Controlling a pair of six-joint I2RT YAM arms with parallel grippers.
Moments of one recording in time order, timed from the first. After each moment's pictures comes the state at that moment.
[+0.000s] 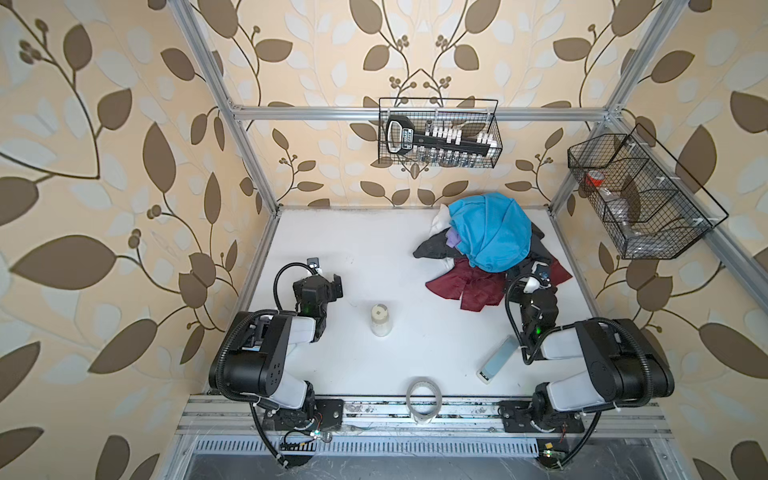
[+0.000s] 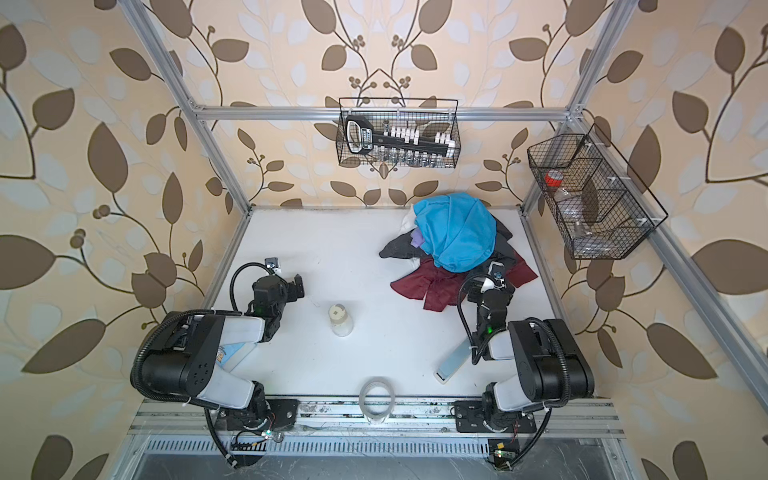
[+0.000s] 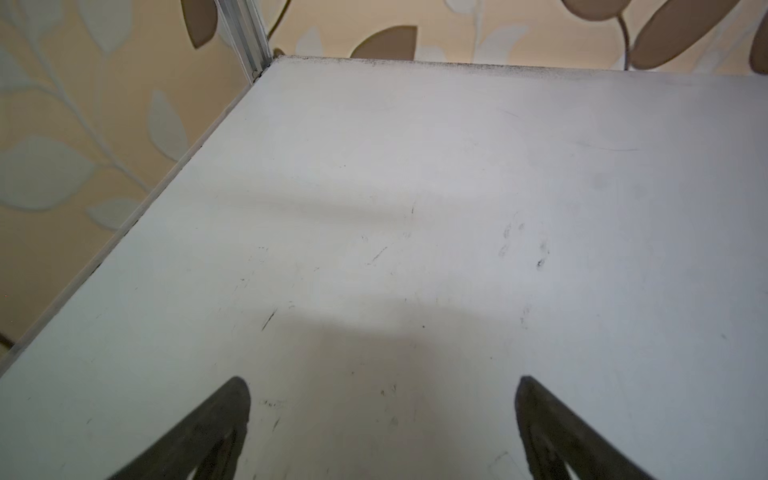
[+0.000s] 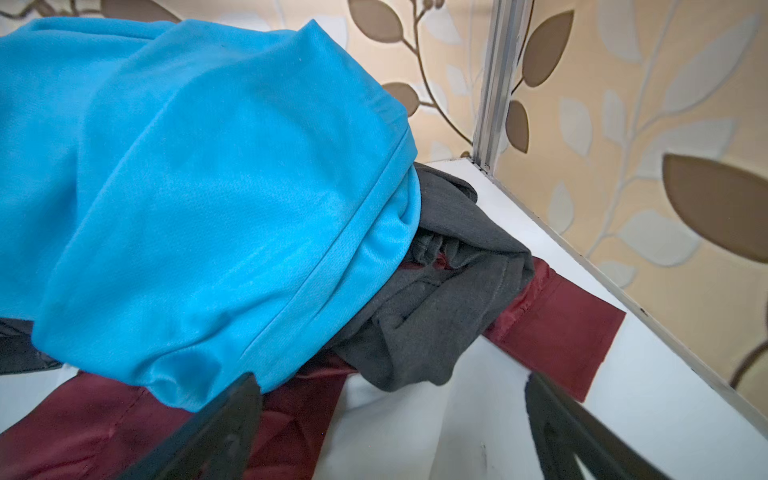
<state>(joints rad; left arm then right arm) -0.07 1.50 0.37 0.67 -0.26 -0.11 0.02 1.49 0.20 1.11 0.31 0.08</state>
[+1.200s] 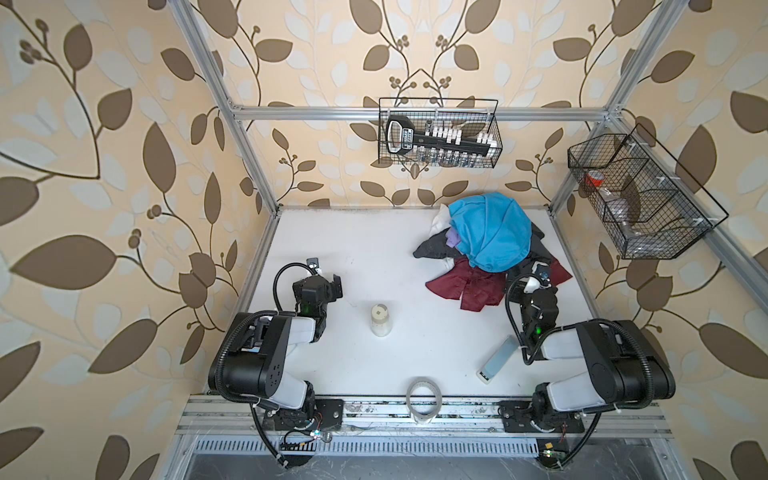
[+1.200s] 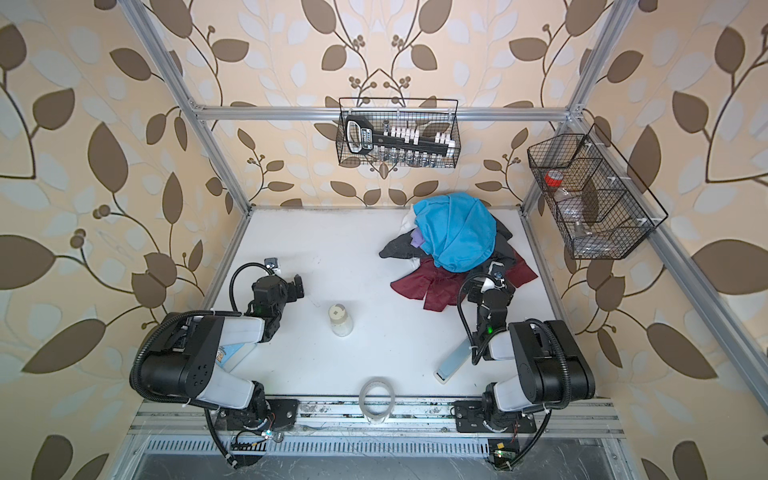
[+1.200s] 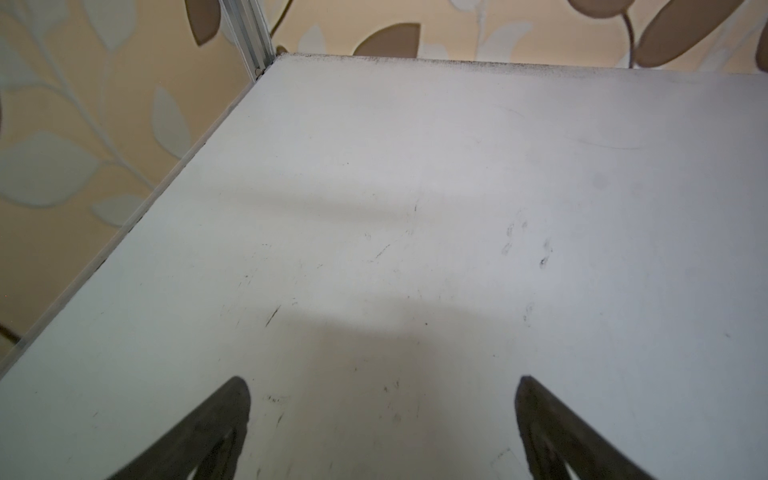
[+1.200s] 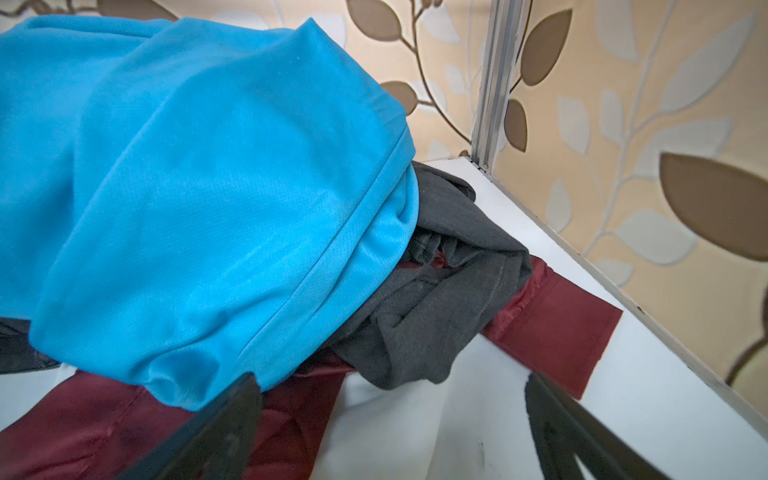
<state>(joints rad) -0.07 1.47 0.36 0.64 -0.27 -0.12 0.02 1.48 0.20 1.09 0.32 0.08</state>
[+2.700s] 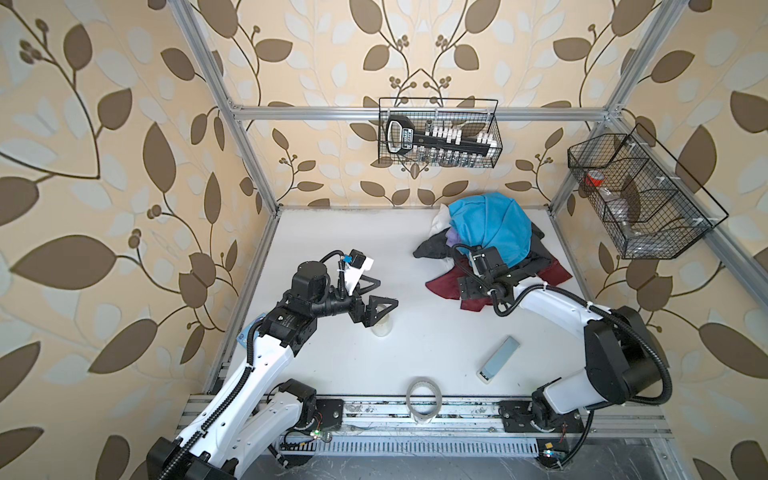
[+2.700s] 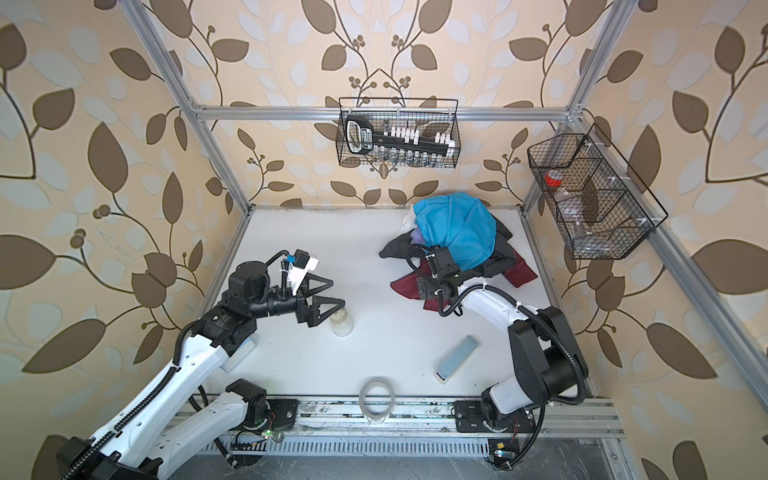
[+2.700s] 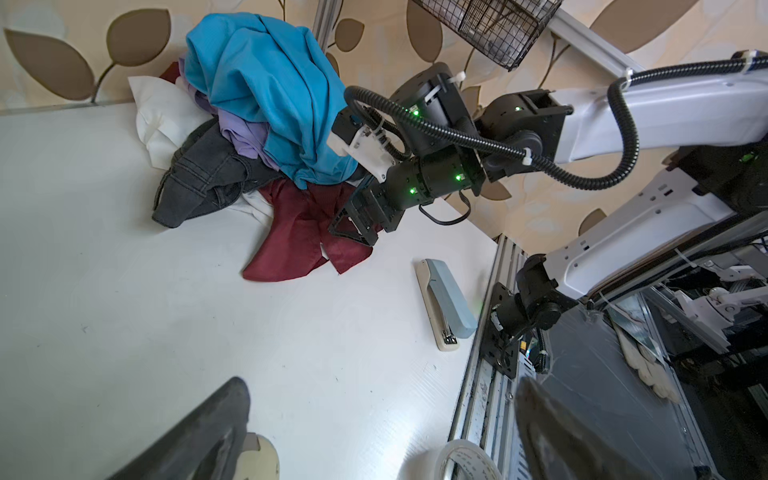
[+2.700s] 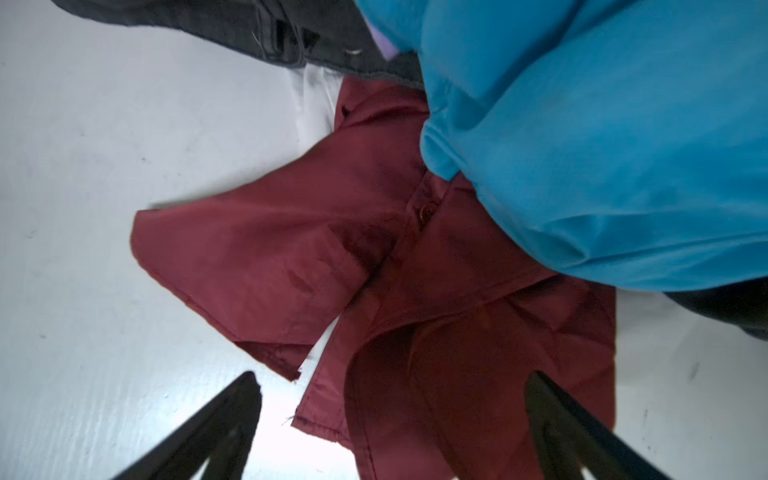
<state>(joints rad) -0.34 0.85 0.74 -0.30 0.80 -0.15 0.39 1.55 0.93 -0.42 0.24 0.17</state>
